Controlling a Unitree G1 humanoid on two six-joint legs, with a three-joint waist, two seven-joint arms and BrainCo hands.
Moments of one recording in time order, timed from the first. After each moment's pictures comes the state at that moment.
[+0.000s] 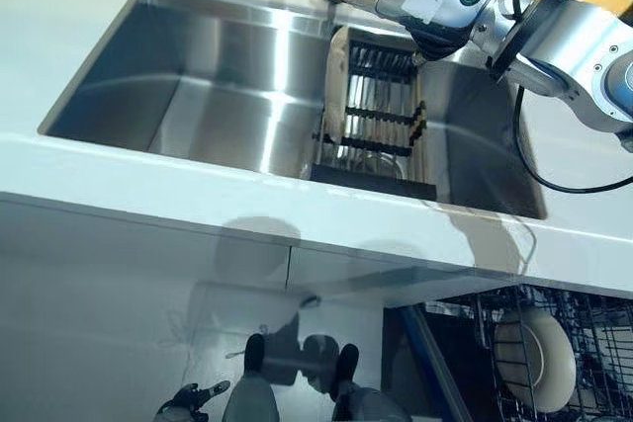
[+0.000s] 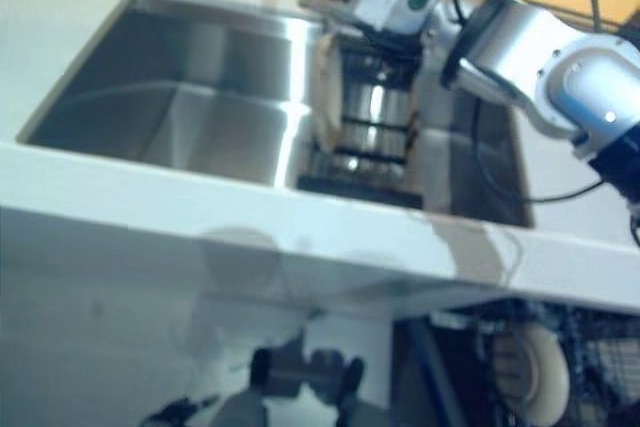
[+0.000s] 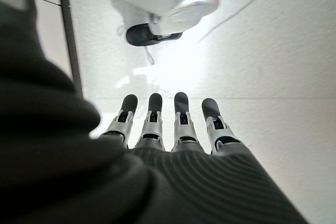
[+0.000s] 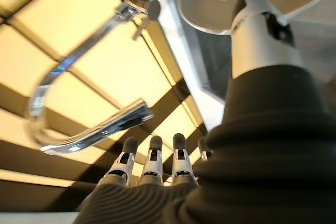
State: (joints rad) left arm -0.02 0.35 -0.29 1.13 -0.24 0.09 0.14; right arm -1.57 -1.14 1.07 0.12 -0.76 -0.17 -0.11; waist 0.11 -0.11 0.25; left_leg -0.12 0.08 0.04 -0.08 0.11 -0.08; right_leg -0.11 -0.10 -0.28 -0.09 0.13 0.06
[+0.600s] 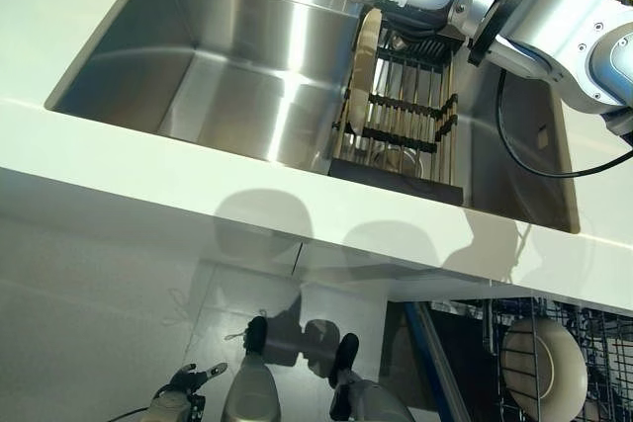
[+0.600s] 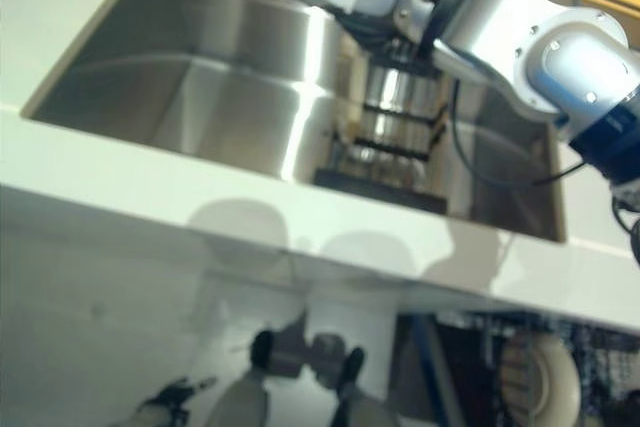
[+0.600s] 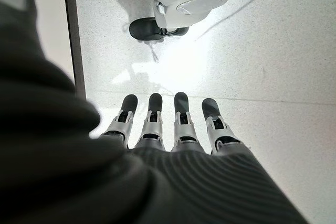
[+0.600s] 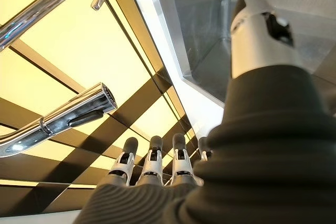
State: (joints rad) left arm -0.05 0.37 -0.29 1.11 -0.25 0.07 0.14; right arm -1.63 -1.07 1.08 0.14 -0.77 -0.17 -0.06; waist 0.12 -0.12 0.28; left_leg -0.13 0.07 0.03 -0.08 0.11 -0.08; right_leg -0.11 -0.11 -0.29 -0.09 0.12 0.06
